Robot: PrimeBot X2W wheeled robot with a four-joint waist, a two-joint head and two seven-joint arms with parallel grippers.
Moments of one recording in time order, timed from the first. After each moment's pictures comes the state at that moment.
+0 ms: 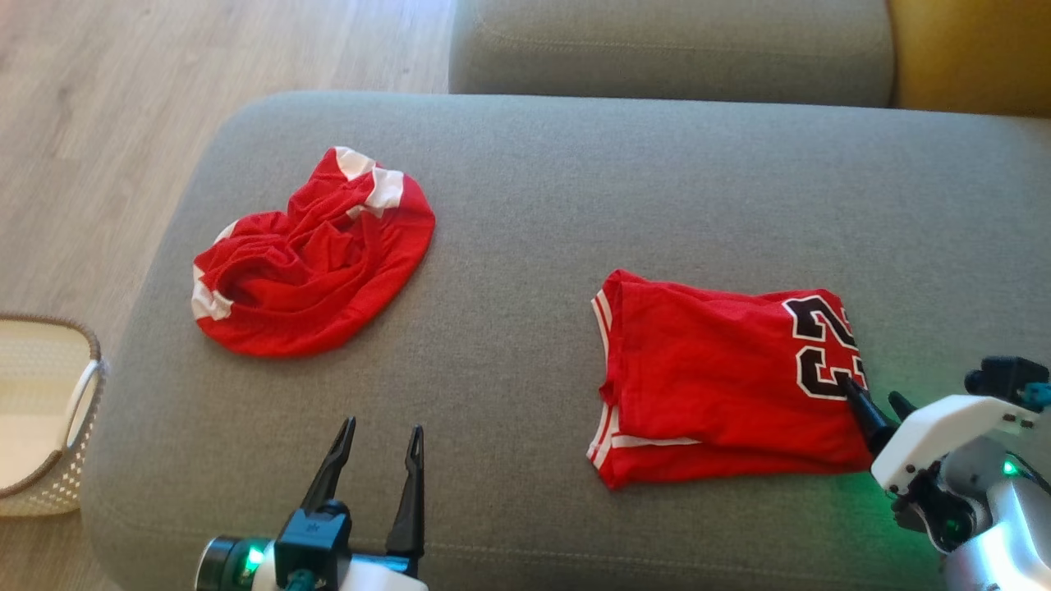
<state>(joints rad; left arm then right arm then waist) 0.17 0.08 -0.37 0.03 -0.06 0.16 -0.25 -0.30 -0.16 -0.19 0.75 0.47 0.13 0.17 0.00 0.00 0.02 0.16</state>
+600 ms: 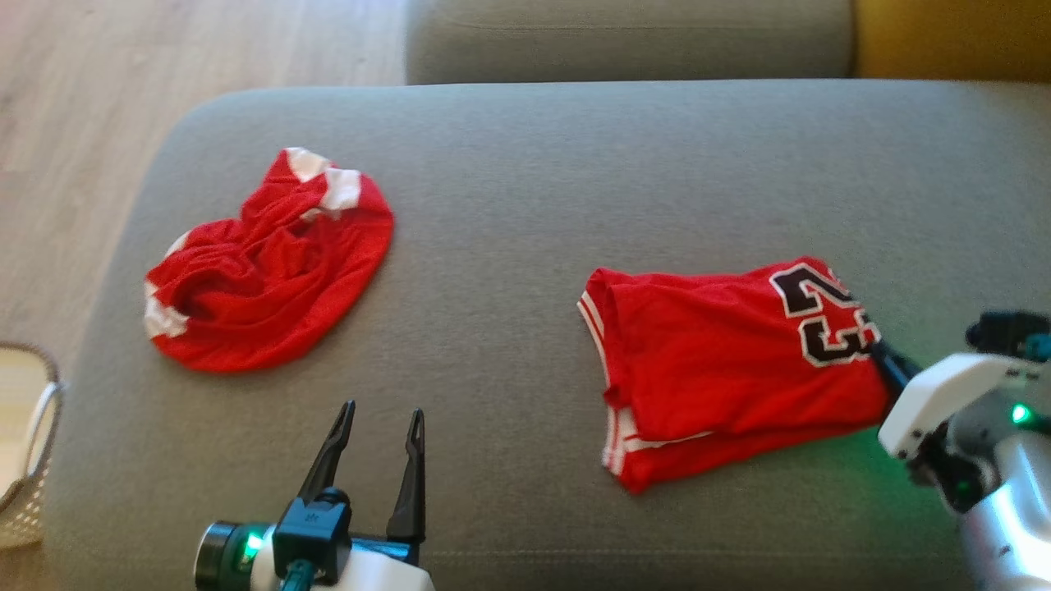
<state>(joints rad) 0.15 0.08 -0.37 0.02 -0.05 0.16 -0.25 -0.36 -0.23 -0.07 0.79 0.49 0.13 0.13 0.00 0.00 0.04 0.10</state>
